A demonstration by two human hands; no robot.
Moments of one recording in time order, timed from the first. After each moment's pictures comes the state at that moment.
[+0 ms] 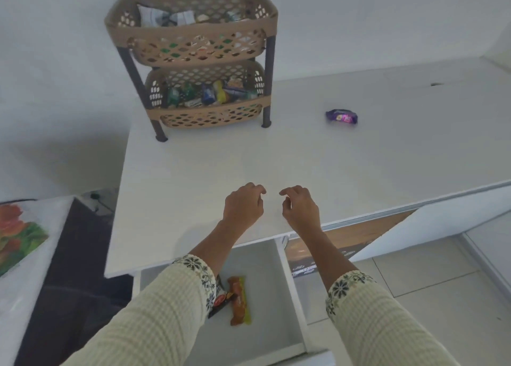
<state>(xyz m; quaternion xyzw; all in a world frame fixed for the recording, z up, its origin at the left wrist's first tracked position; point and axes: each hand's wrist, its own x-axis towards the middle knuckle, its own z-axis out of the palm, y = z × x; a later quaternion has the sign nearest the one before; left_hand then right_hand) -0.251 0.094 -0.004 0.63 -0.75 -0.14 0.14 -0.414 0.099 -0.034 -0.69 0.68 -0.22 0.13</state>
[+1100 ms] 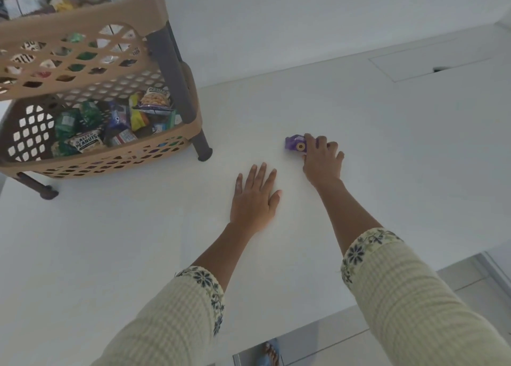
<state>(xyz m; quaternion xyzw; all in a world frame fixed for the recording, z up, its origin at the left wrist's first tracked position) -0.427 -0.139 -0.096 0.58 -0.81 -0.07 0.04 -0.610 -0.204 -0.062 -0.62 0.78 -0.07 0.03</state>
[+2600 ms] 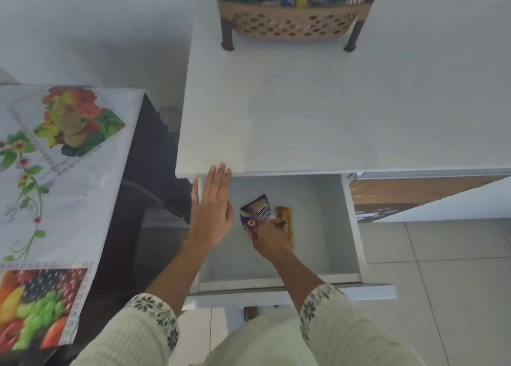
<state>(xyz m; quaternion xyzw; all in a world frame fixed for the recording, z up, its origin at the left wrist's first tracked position) -0.051 0.298 -0.109 0.71 -0.70 -0.01 0.06 -0.212 0.293 -0.179 -0.72 0.61 0.13 0.32</state>
